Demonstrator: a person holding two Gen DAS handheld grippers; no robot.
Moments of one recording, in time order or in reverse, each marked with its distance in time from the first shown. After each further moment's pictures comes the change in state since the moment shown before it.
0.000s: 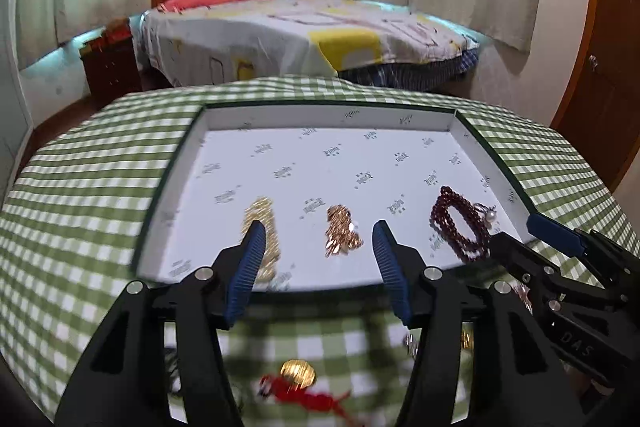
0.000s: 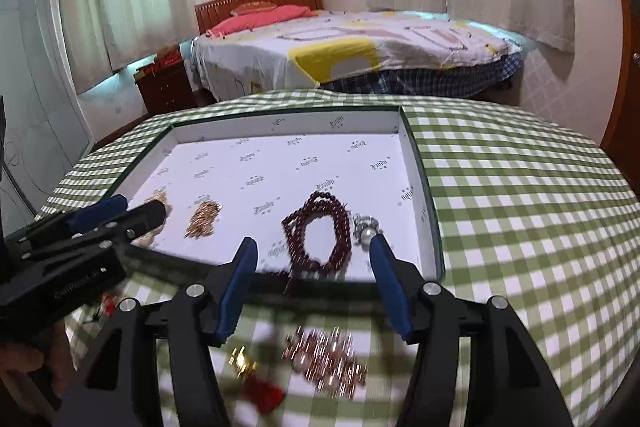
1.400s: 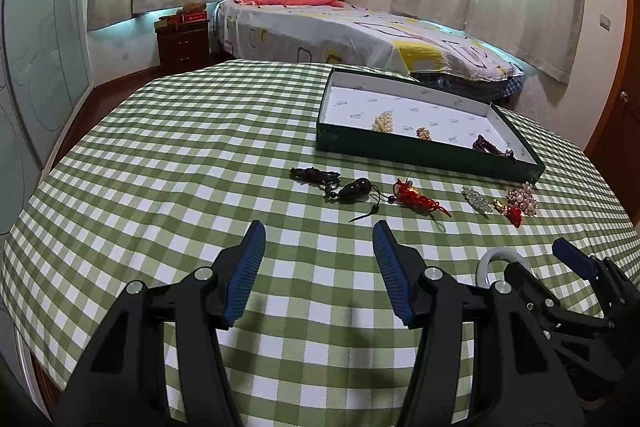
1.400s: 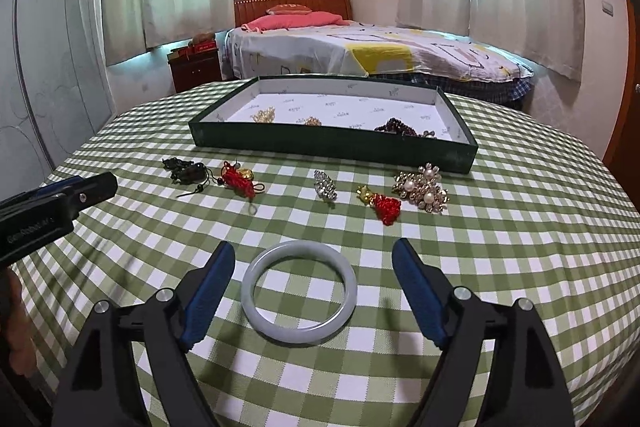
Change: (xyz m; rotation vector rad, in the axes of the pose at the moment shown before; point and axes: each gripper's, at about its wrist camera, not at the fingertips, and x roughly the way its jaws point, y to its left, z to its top) left arm -0.137 0.066 -0.111 -0.160 -0.028 0.155; right arm -0.069 0.080 -0.099 -0.116 -0.013 0.016
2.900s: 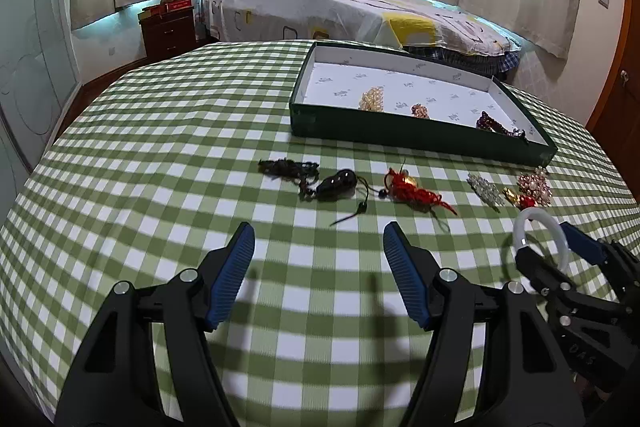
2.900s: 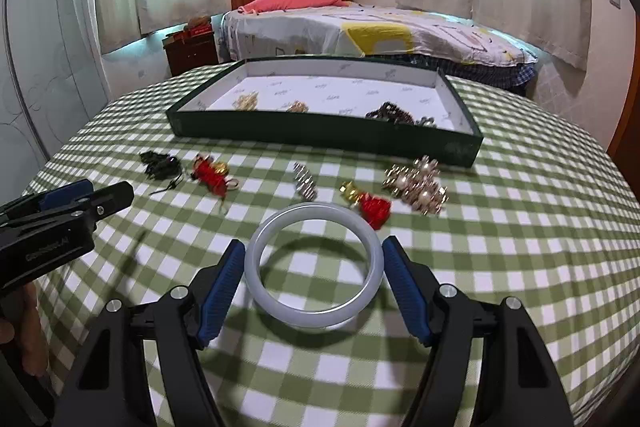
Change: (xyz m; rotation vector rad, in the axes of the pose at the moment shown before) left arm 0.045 -0.023 0.009 0.052 0.076 -0.012; right arm 0.017 -0.020 0.011 0.007 0.065 -0.001
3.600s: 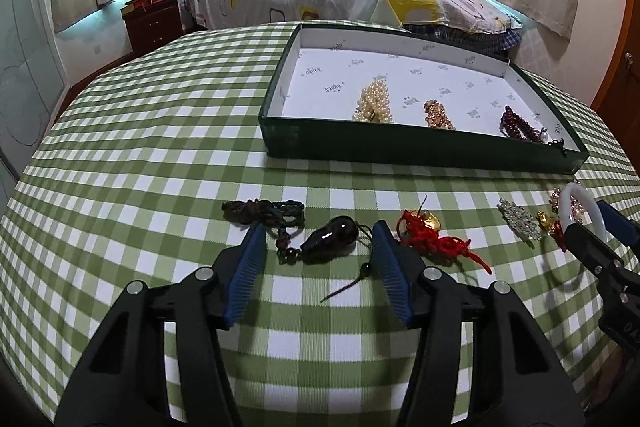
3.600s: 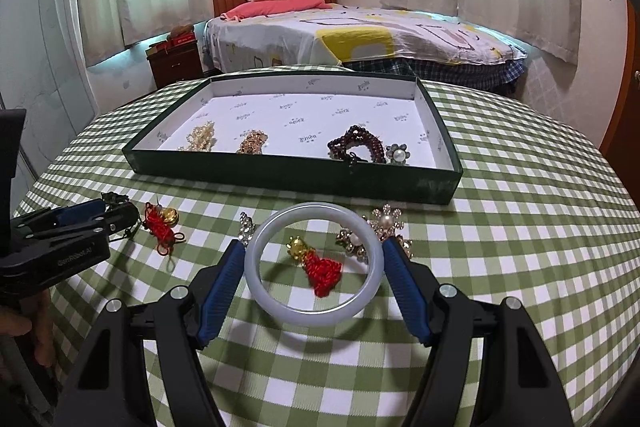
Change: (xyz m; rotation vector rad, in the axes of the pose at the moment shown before) left arm 0.058 -0.011 0.031 0.044 0.085 -0.007; right arm 0.023 -0.031 0.030 0.041 -0.002 -0.021
